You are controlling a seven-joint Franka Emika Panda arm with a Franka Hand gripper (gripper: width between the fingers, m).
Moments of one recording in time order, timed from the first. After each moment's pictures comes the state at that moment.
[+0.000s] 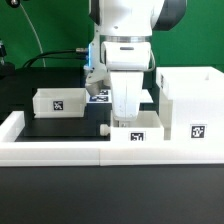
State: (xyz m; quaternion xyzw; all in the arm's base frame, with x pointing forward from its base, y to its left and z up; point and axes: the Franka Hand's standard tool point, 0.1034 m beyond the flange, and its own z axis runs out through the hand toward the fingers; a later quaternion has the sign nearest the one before) arm 0.540 -0.010 0.008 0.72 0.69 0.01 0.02
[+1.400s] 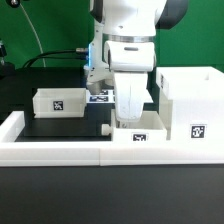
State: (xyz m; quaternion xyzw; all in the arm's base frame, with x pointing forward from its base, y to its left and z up) arm 0.542 -0.009 0.009 0.71 0.70 -0.01 0.02
